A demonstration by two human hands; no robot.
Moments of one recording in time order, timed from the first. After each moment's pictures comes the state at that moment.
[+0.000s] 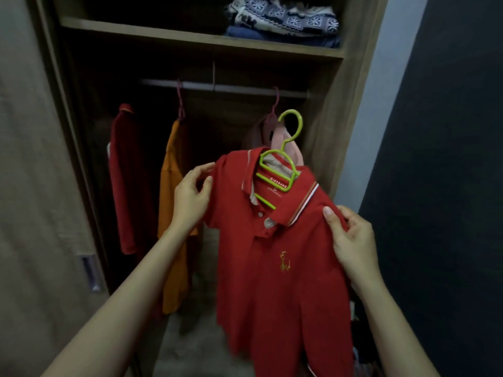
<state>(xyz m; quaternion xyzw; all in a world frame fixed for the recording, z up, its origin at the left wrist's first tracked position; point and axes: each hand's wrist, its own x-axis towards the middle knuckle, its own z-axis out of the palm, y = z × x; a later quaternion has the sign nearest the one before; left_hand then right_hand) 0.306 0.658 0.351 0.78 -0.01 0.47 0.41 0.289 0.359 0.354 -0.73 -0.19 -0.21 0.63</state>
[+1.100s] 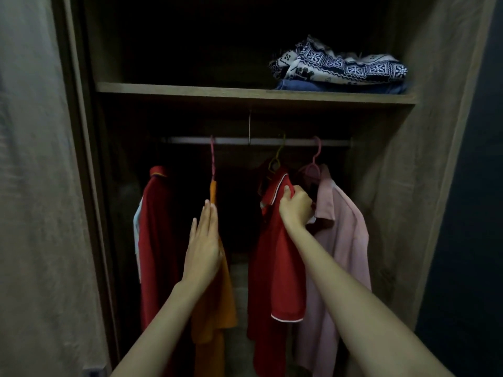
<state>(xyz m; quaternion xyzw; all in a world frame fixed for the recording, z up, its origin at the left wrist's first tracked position) 0.389 0.791 0.344 0.88 0.02 0.46 0.12 0.505 0.632 0.429 -0.79 -0.05 -0.32 0.52</state>
